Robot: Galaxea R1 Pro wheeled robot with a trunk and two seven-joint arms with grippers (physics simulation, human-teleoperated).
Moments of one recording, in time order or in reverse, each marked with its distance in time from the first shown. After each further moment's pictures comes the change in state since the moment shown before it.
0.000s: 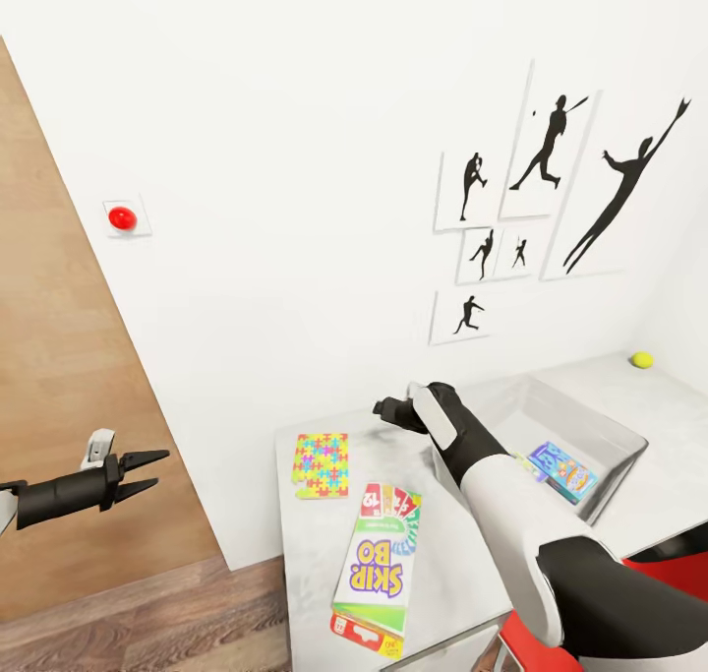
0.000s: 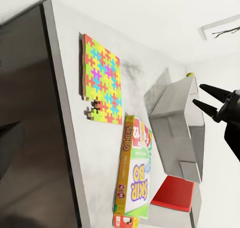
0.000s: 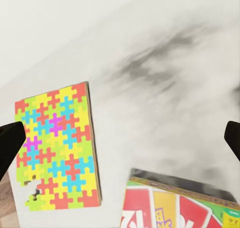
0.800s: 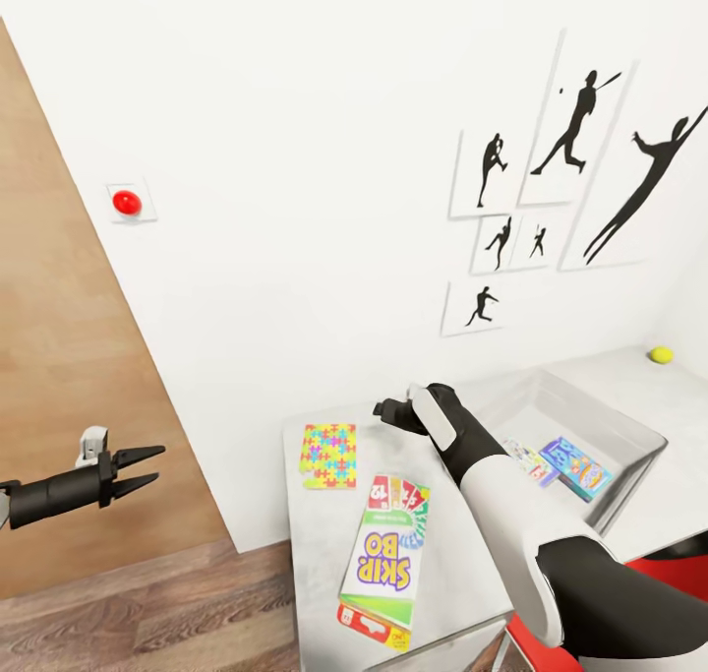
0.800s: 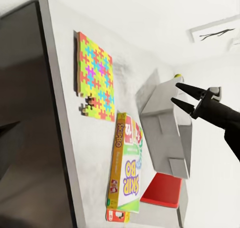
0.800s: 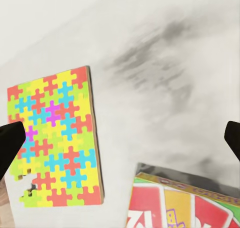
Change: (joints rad) left arm 0.003 0.012 -0.001 0.000 -0.003 -0.002 -0.097; right arm 0.000 0.000 0.004 0.010 0.002 -0.004 0.001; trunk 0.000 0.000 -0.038
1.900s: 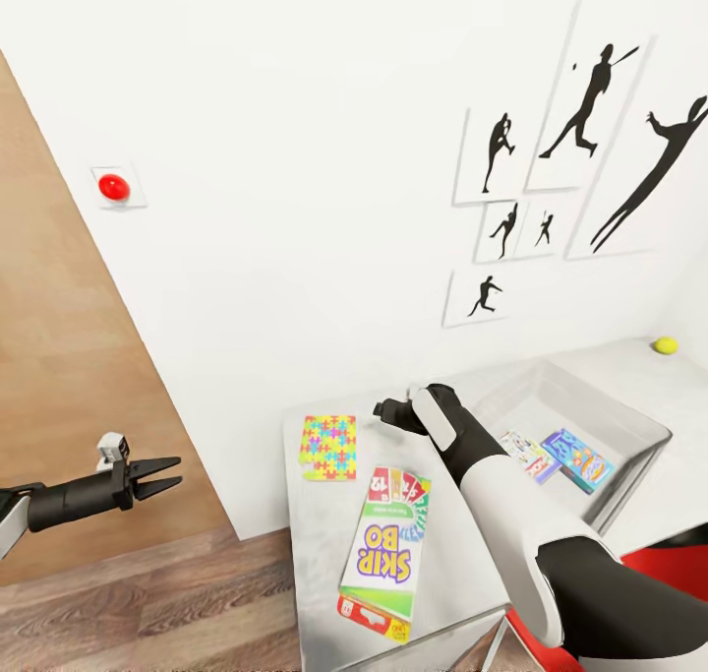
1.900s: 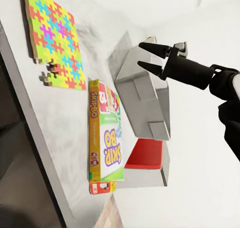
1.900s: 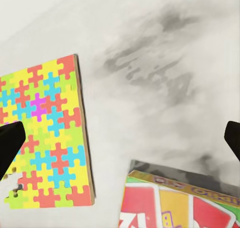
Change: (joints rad) left arm 0.001 -0.001 -0.162 -0.003 -0.010 -0.101 -0.222; right arm 0.000 0.000 0.002 -0.001 0.001 -0.002 -0.001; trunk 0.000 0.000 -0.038
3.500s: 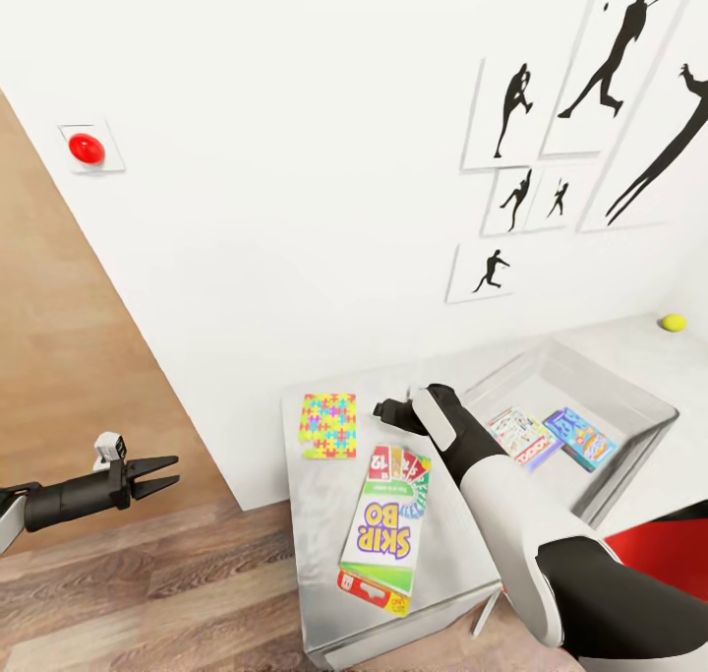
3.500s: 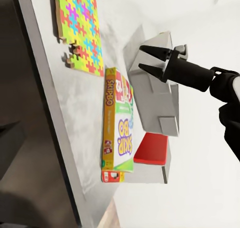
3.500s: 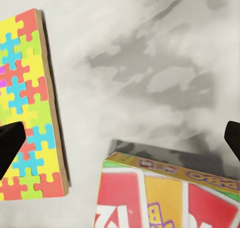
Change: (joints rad) left arm 0.000 0.006 0.008 0.002 -0.001 0.000 0.001; right arm 0.000 0.000 -0.001 0.002 0.000 0.000 0.000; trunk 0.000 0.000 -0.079
